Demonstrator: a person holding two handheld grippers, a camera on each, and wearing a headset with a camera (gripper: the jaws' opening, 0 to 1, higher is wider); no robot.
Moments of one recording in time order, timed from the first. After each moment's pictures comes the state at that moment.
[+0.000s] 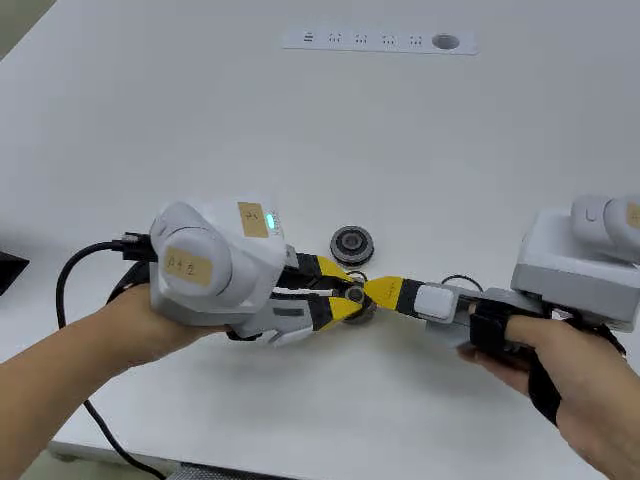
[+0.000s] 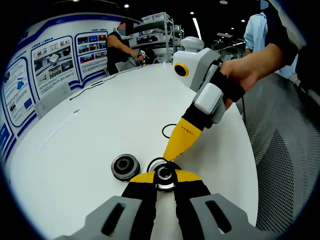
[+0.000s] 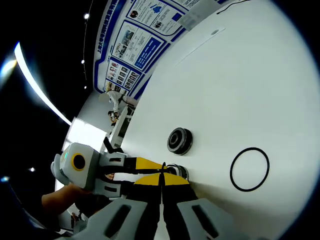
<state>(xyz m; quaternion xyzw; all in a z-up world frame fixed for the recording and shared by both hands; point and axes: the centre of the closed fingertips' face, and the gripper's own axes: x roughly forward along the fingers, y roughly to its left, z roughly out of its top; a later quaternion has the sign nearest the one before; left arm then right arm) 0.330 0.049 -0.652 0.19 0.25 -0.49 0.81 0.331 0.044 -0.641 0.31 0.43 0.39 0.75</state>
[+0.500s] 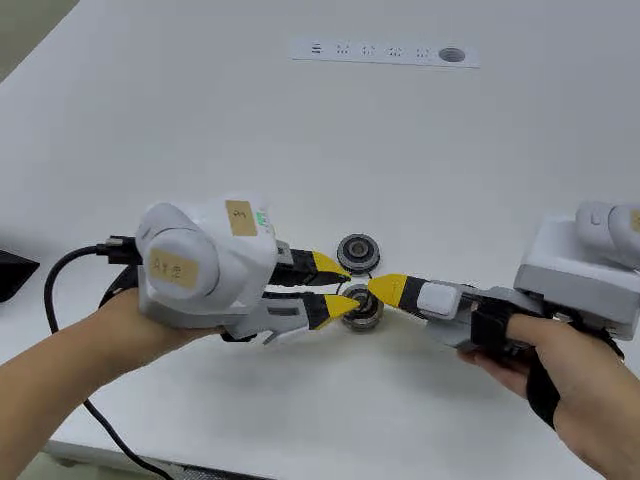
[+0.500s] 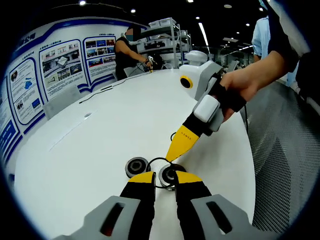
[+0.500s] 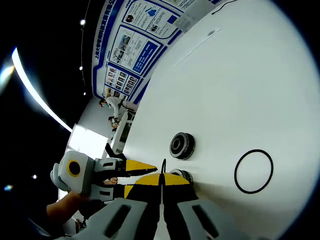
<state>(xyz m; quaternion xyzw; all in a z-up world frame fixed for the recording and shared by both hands) 0.333 0.068 -0.628 0.17 0.23 -0.46 0.84 0.336 0.050 -0.632 0.34 0.43 0.37 0.75</state>
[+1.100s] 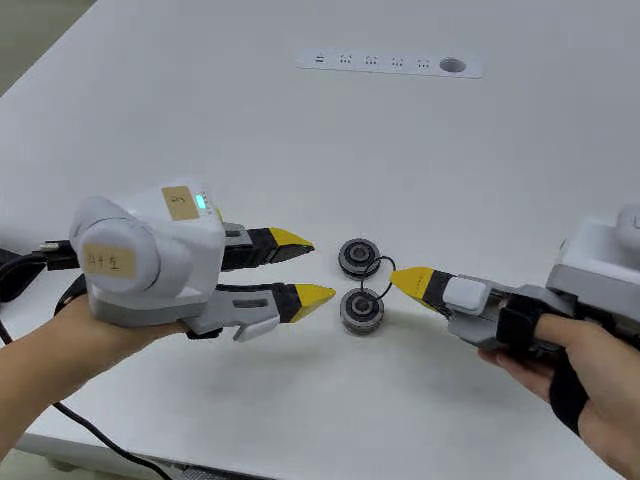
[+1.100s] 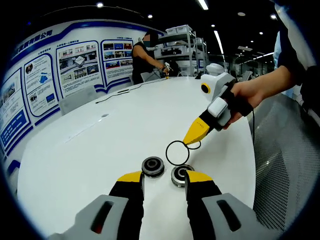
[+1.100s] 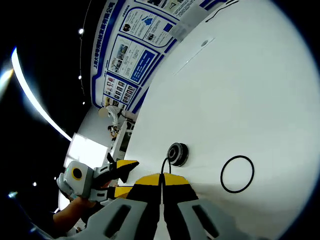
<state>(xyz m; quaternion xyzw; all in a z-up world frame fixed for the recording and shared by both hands) 0.335 0.088 -0.606 0.14 0.21 -0.41 0.88 0.344 0.018 -0.621 0.36 0.40 0.35 0.77</state>
